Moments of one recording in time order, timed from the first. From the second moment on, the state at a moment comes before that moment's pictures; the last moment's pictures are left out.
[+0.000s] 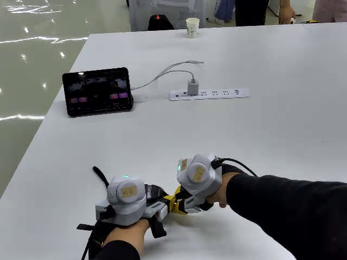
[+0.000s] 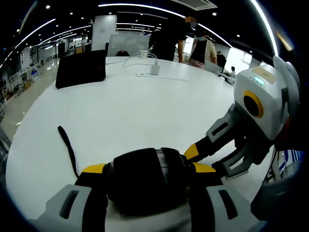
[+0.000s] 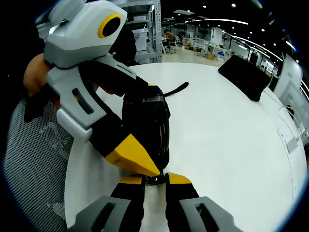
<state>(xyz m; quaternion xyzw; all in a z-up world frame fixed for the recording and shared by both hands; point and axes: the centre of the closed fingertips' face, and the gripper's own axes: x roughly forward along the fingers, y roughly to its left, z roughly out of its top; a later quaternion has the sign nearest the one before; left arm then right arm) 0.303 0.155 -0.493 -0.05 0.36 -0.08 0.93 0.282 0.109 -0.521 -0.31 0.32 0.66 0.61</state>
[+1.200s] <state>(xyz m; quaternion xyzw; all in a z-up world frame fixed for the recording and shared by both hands) 0.295 0.186 -0.468 -0.03 0.32 -0.21 0.92 0.293 0.053 -0.476 -0.22 0.33 0.58 0.71</state>
